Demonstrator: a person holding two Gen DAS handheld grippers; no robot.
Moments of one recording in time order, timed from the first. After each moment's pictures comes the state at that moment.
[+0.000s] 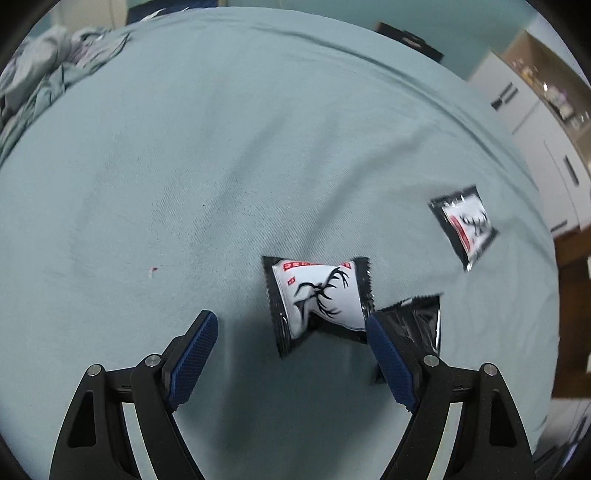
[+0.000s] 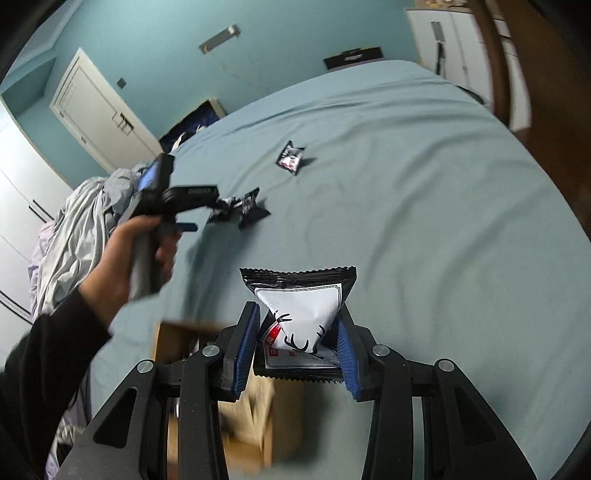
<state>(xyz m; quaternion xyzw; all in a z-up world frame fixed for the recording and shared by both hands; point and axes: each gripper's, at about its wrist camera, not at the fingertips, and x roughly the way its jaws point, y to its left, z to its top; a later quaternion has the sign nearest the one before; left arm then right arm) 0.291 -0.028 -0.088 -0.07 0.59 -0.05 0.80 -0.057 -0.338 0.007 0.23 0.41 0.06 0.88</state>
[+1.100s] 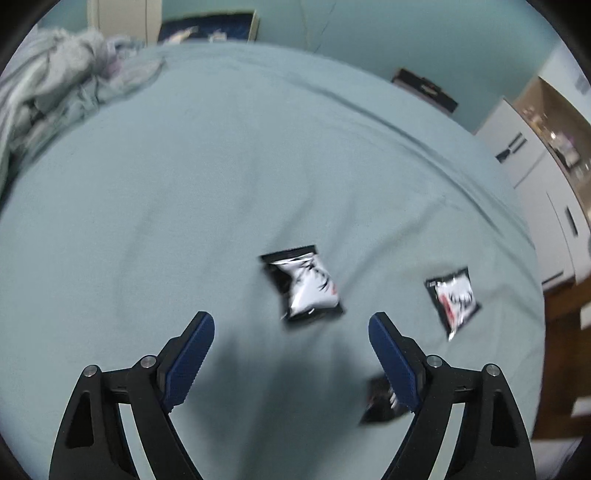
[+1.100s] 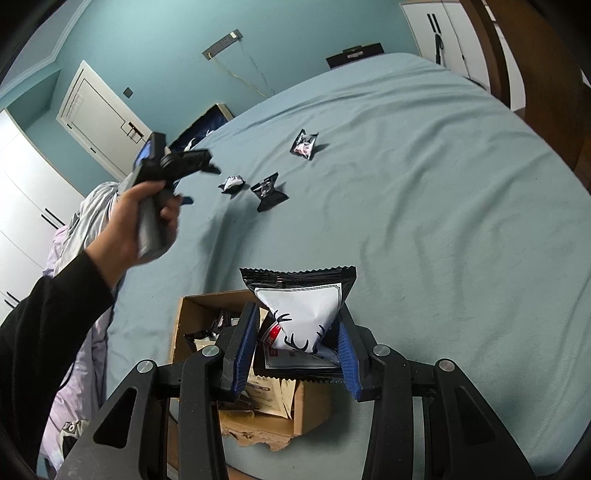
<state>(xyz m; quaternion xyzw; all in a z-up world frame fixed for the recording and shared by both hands) 0.315 -0.010 -0.052 -0.12 0.55 -0.02 0.82 -0.056 -0.322 0.000 0.26 0.41 0.08 0.87</state>
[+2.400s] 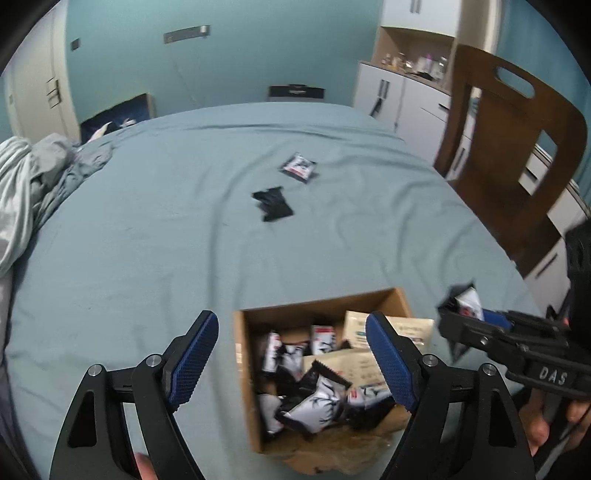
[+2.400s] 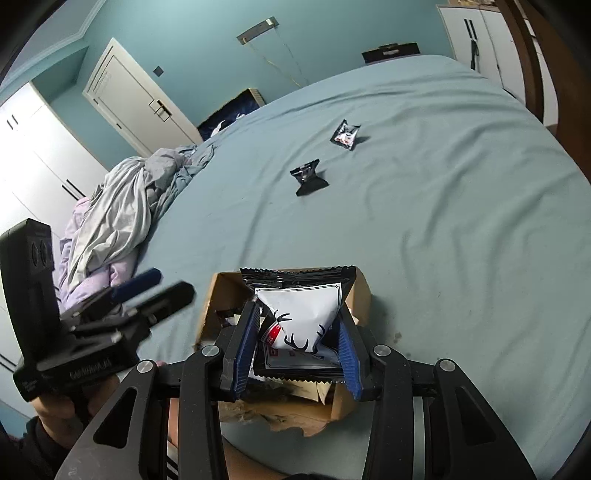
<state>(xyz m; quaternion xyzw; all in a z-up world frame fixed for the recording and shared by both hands) -0.008 -0.030 0.039 0.04 0.44 -0.19 0.88 -0.076 -0.300 0.017 0.22 0.41 0.12 0.88</state>
